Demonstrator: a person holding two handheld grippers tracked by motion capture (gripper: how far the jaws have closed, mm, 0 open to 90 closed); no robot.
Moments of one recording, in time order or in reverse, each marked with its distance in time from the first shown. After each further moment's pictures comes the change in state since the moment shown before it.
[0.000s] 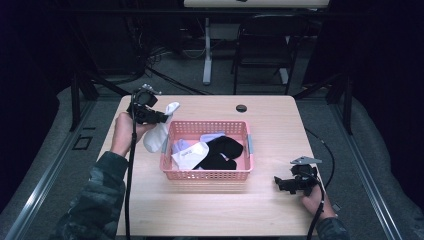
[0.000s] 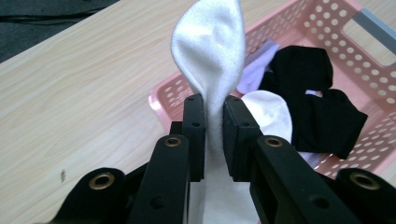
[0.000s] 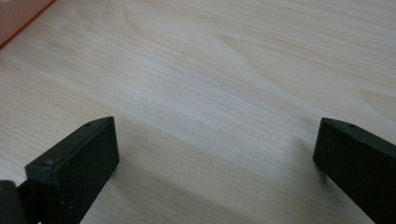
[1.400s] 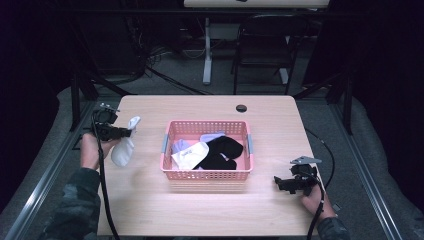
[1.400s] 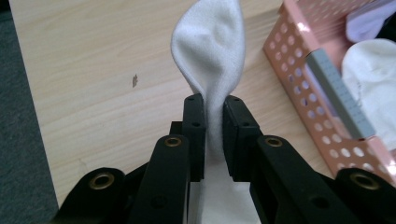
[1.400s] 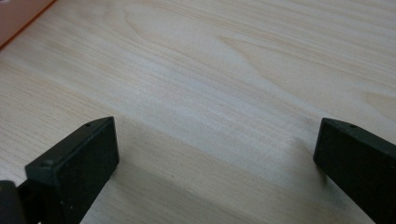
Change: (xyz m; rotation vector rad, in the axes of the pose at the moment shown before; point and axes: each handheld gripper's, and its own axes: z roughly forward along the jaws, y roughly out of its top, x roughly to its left) left arm 0.085 -0.103 0.007 0.037 0.084 -0.238; right arm 0.000 0.001 0.001 0.001 -0.005 0.001
